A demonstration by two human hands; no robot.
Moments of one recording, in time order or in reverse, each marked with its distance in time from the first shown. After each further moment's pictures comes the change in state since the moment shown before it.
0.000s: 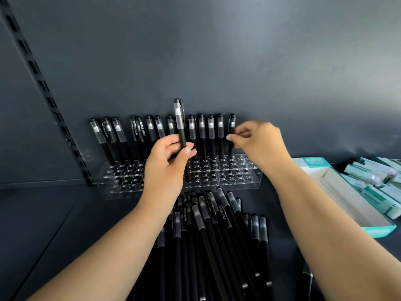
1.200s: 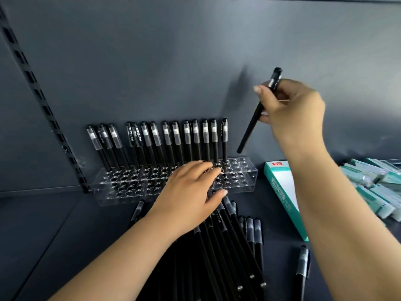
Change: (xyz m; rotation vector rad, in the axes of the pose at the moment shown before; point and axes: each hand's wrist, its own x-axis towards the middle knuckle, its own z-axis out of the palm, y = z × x) left_hand -0.015 -0.003 0.008 1.116 -0.510 0.469; right_hand 0.003 -0.020 -0.048 0.293 0.432 -0.152
